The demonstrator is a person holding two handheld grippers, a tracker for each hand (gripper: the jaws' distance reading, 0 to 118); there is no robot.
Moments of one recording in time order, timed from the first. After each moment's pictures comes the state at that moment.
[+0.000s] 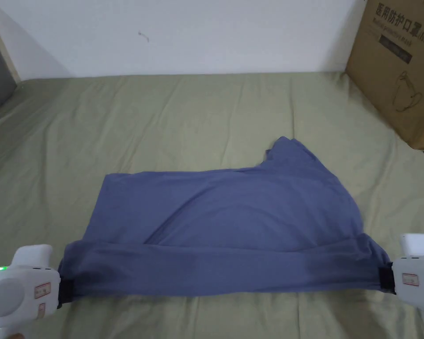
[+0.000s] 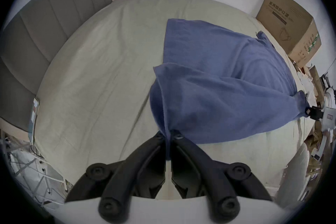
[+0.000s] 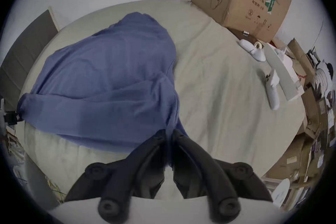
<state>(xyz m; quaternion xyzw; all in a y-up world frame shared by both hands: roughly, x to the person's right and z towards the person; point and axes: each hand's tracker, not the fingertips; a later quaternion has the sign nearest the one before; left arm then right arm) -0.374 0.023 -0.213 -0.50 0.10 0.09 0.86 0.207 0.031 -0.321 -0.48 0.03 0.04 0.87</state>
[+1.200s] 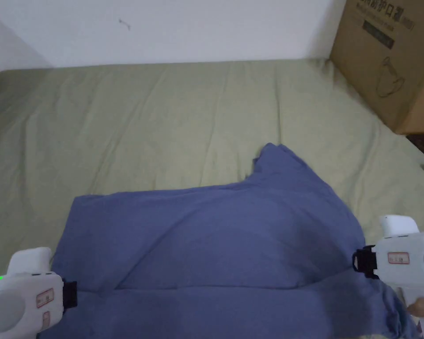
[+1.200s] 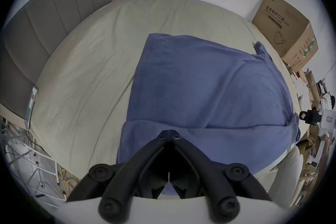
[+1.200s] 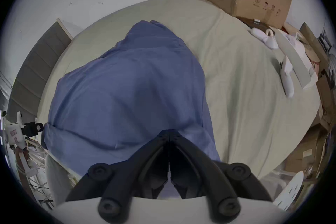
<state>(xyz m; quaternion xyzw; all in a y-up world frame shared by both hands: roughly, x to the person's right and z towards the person) -0.331 0.029 -0.212 -0.49 0.10 0.11 0.86 0.190 0.040 -0.323 -0.50 0.08 -0.03 0.86</state>
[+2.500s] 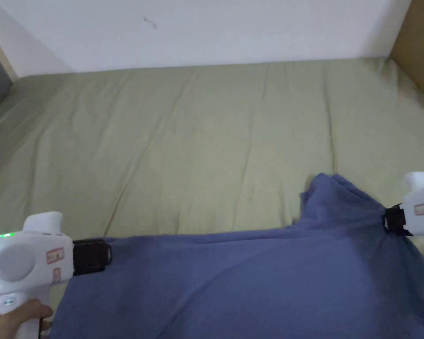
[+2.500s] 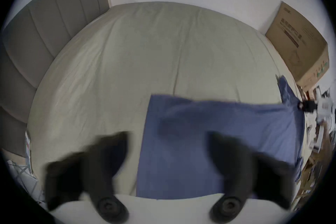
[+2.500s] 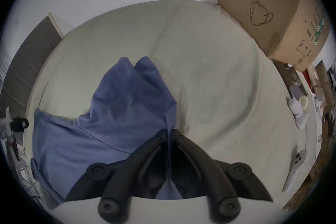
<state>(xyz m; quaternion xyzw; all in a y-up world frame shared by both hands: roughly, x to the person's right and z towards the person) -0.402 0.016 -0.404 -0.48 0.13 0.12 0.86 0.162 0.011 -0.571 -0.50 0.10 0.03 0.86</state>
